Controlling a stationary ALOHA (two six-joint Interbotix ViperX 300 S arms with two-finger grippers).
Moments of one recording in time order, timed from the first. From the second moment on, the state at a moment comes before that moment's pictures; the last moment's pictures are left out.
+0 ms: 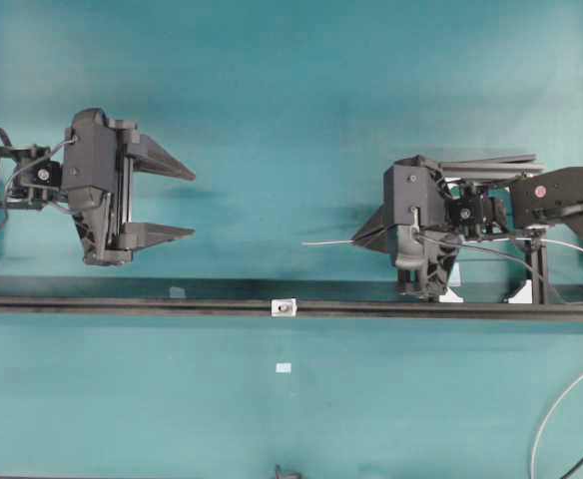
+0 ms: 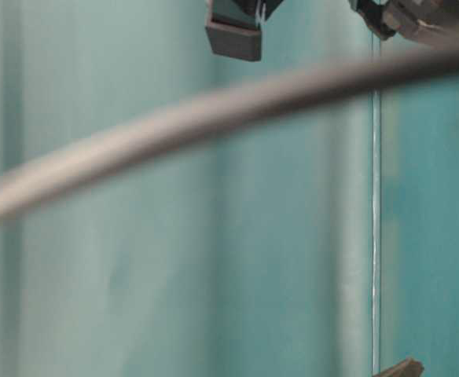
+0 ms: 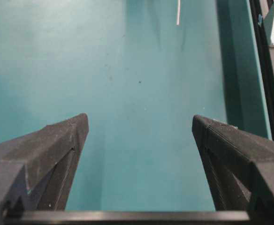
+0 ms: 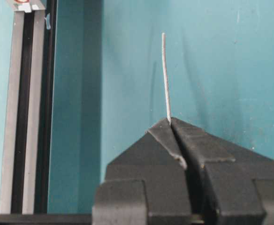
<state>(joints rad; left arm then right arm) 0.01 -0.22 1.14 -0.04 -0.42 0.00 0.06 0.01 0.90 0.01 -0.18 0.27</state>
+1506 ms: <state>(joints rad) 0.00 -0.37 1.16 -0.05 -0.40 -0.07 0.07 -0.19 0.94 0.01 -0.17 0.27</state>
